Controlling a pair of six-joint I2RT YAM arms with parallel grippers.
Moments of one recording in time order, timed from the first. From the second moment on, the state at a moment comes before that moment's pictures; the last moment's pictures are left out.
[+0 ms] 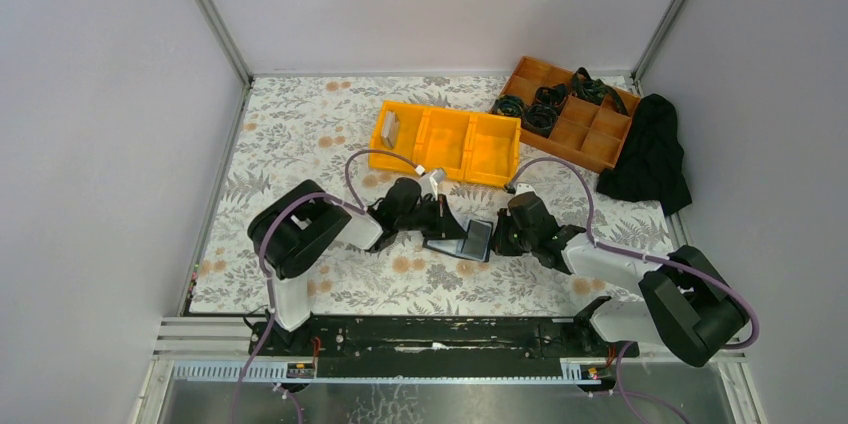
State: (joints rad) left arm -0.72 1.87 0.68 0.70 0.51 -0.83; right arm 0.62 1.27 0.42 0.00 -0.04 0.61
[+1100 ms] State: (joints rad) left arm -0.68 1.95 0.74 0.68 0.67 -0.89; right arm 0.62 1.17 0.47 -0.03 -0.08 0.56
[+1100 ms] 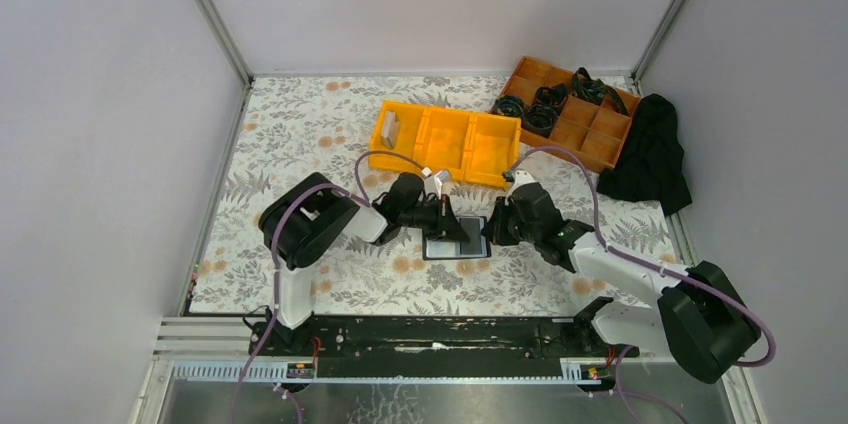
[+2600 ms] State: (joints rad) left arm -0.57 1.93 0.69 0.69 0.82 -0.91; right arm 0.61 1.47 0.48 0.24 -0.15 0.63
